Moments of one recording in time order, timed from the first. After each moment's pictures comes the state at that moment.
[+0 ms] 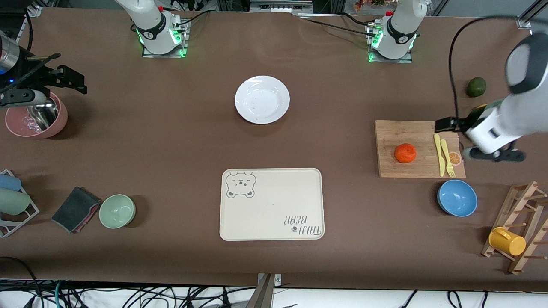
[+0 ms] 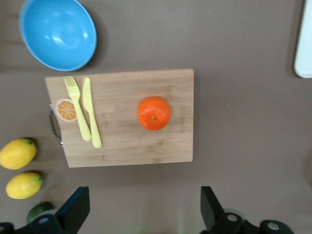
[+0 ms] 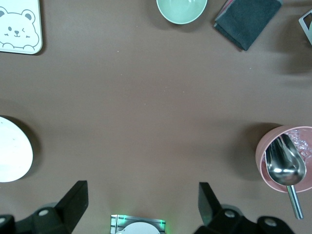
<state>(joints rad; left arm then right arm) 0.05 0.29 -0.09 -1.58 0.01 1.56 0.02 0.04 -0.04 -0.03 -1.67 -0.01 1.51 -0.09</state>
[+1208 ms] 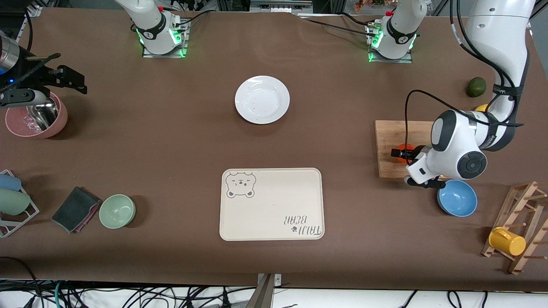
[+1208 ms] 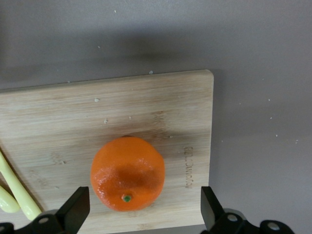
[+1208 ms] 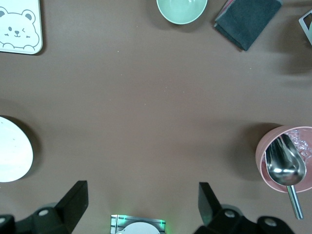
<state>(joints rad) 0.02 0.54 -0.08 -1.75 0.01 1.89 0.04 0.04 -0.04 -0.03 -1.67 -0.01 1.51 -0.09</state>
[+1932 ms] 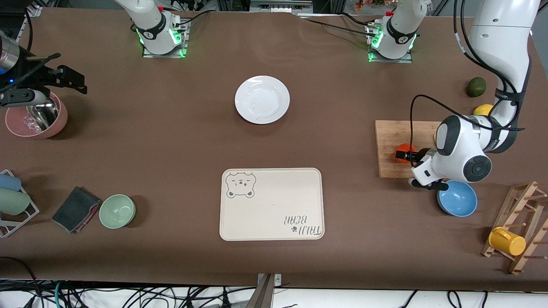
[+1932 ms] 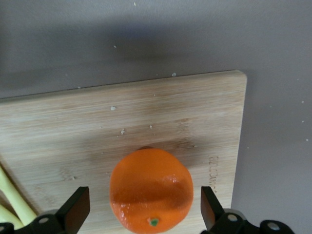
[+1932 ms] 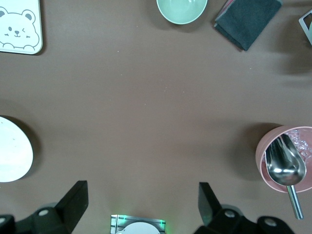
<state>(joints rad) 0.06 0.59 -0.08 -1.76 0.01 1.92 0.10 0.04 -0.04 -0.03 -1.67 -0.01 1.51 -0.09</state>
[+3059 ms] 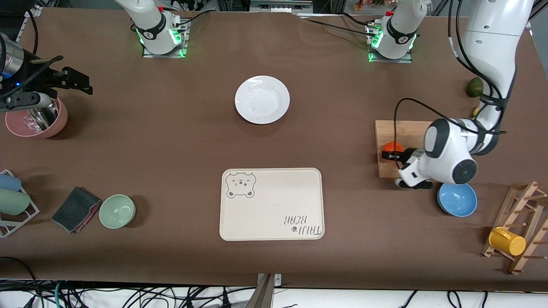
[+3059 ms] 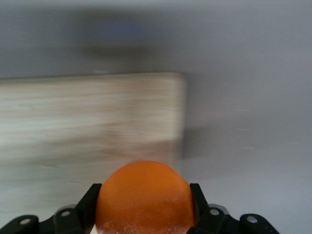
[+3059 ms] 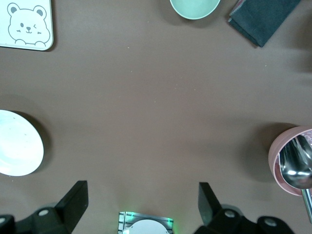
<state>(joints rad) 0.05 0.61 -0.18 -1.75 -0.13 1.91 -0.04 0.04 -0.02 -0.03 -1.67 0.03 1.50 -0.10</state>
